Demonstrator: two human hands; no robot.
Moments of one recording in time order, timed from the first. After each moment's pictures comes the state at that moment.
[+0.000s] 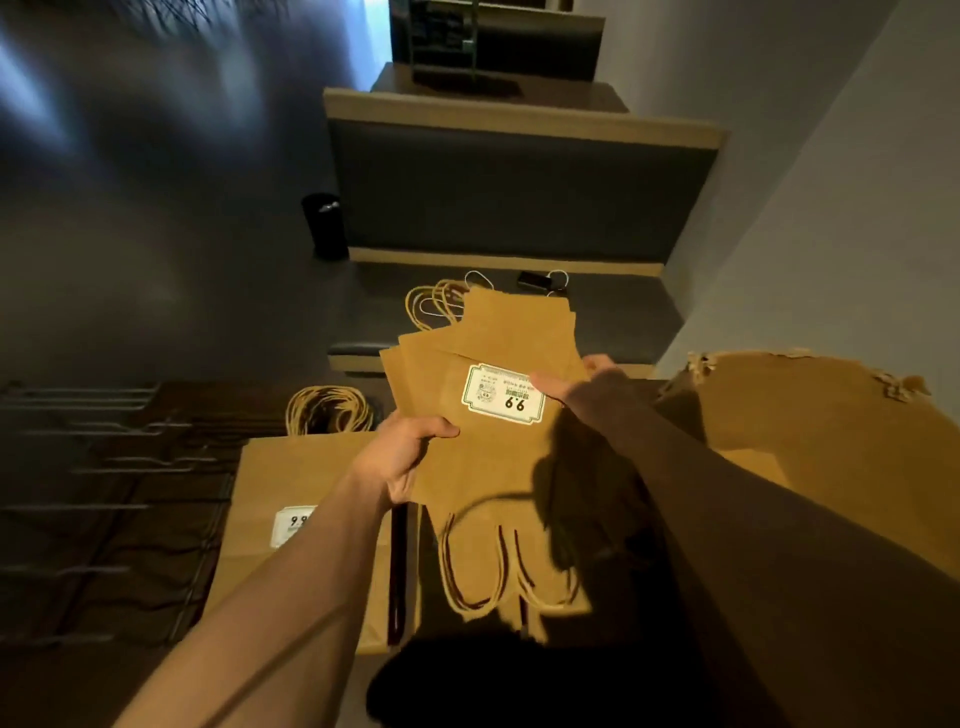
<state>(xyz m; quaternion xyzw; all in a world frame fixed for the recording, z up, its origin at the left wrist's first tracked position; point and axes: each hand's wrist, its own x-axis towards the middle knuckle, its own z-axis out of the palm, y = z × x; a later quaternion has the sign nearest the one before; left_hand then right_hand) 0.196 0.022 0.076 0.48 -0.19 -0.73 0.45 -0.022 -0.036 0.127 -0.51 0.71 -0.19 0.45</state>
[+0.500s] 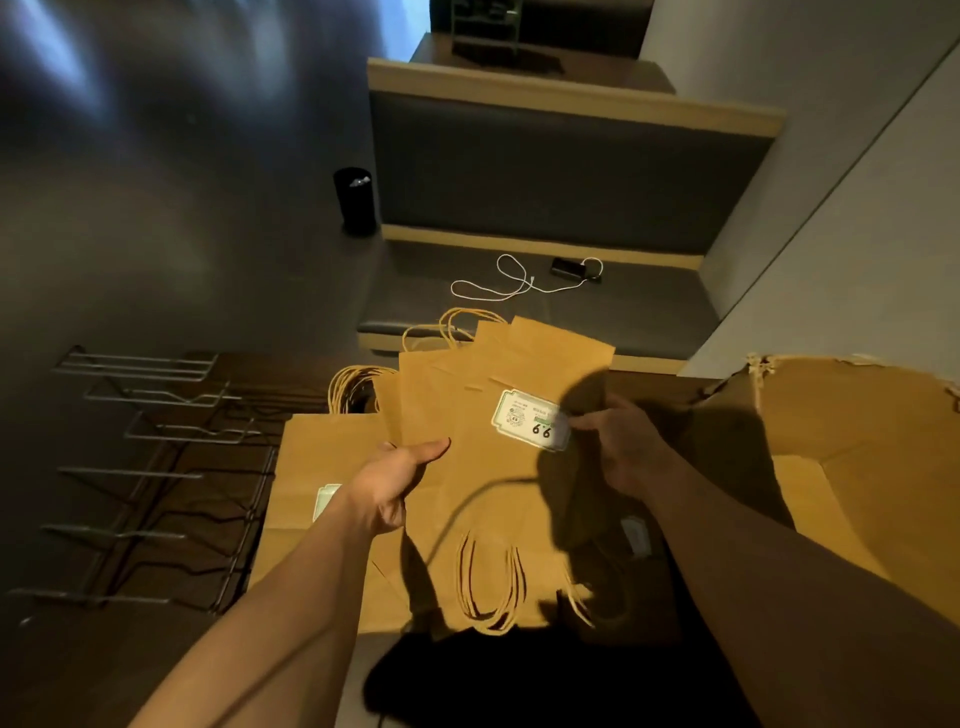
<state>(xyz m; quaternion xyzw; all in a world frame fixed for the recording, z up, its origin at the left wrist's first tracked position) 0.261 0.052 0.033 0.57 -0.10 -0.71 0.40 0.014 -0.016 0.074 -0.35 0.60 -0.33 0.64</state>
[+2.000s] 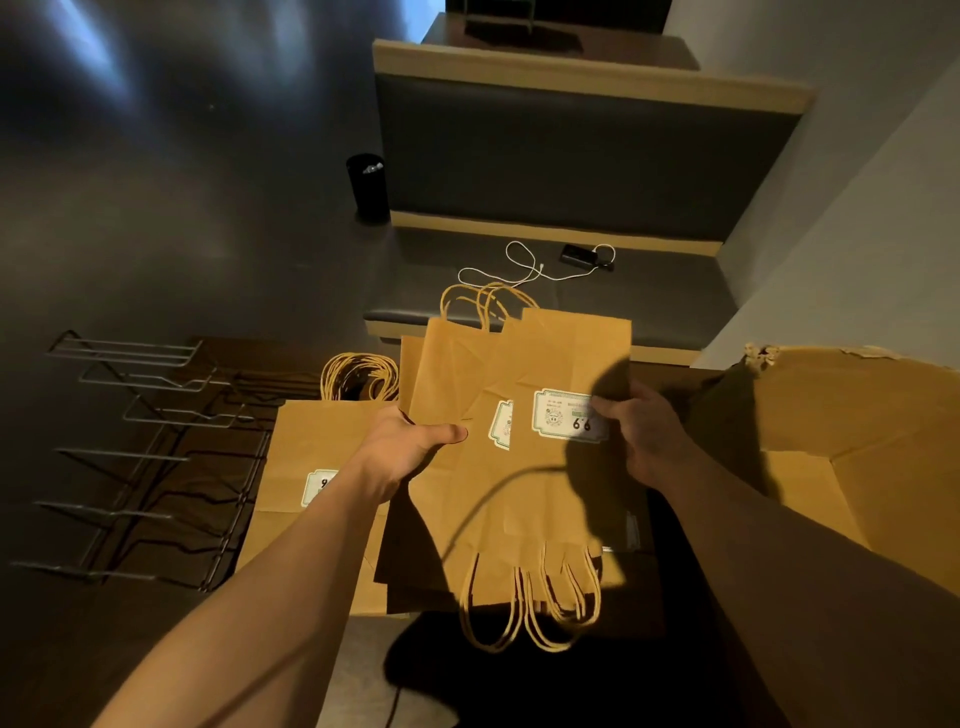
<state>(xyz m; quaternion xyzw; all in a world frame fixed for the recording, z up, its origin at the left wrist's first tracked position) 0.225 0.037 0.051 0.64 -0.32 -0.57 0.40 -0.028 -0.034 0.064 -0.33 0.60 -0.37 0.63</state>
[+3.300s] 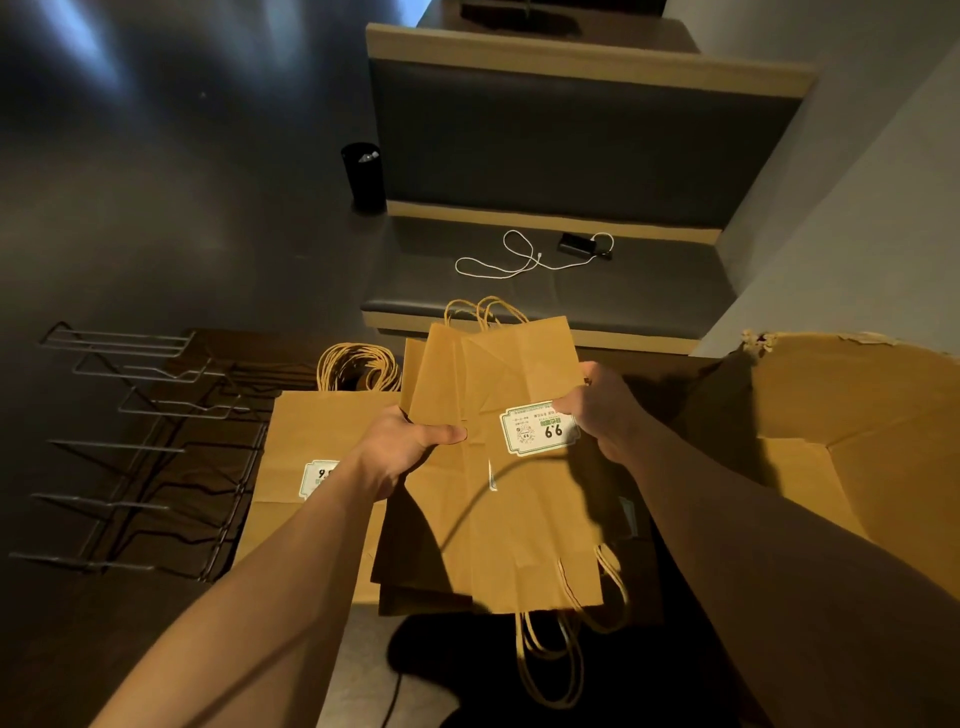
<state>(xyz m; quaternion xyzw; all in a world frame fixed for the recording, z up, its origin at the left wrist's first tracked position) 0.224 0.039 0.040 0.63 -0.29 -0.61 0.39 0.001 -0.040 0.064 -0.50 0.65 -0.20 0.54</state>
